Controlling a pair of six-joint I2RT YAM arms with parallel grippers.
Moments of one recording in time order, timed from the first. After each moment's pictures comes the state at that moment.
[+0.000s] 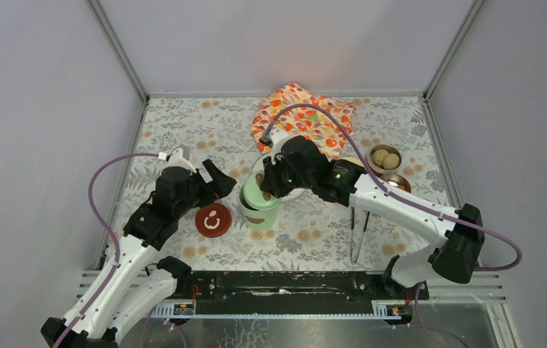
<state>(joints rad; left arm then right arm) -0.44 0.70 0.72 -0.52 -0.03 -0.76 0.97 1.42 1.30 -0.47 -0.06 0.33</state>
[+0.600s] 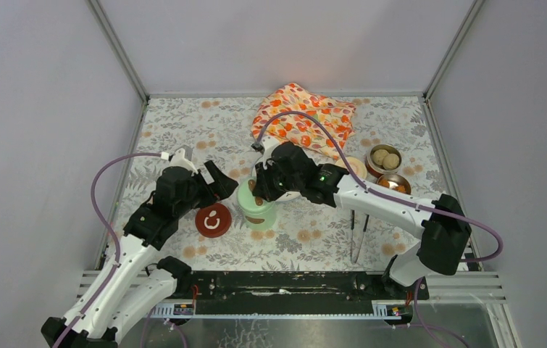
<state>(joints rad) -0.44 0.70 0.72 -0.54 0.00 -0.75 0.97 1.54 1.24 -0.32 -0.13 0.37</state>
